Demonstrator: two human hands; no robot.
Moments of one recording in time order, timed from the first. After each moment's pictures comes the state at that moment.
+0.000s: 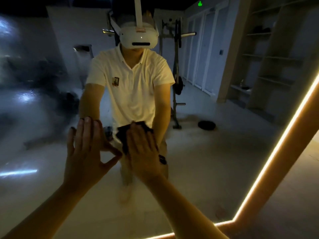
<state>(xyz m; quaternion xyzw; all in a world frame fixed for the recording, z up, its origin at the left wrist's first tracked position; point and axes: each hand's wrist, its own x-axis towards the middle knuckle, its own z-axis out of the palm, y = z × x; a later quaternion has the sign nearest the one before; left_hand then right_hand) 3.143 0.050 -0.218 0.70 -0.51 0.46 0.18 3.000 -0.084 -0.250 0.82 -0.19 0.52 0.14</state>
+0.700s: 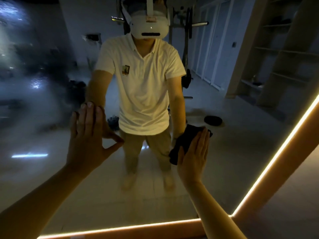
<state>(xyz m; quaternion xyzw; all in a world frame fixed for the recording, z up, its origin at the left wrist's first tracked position) 3.146 0.050 -0.219 0.71 -0.50 0.46 0.16 2.888 -0.144 -0.309 0.75 -0.39 0.54 -0.02</state>
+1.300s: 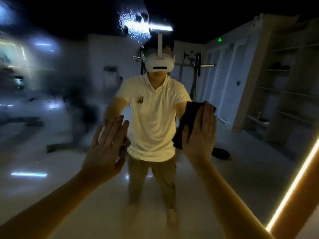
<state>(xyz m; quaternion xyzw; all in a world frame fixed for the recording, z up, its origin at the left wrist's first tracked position) 3.147 0.090 -0.161 0.68 -0.56 0.43 0.21 2.937 -0.134 -0.122 0.76 -0.29 0.57 0.11</state>
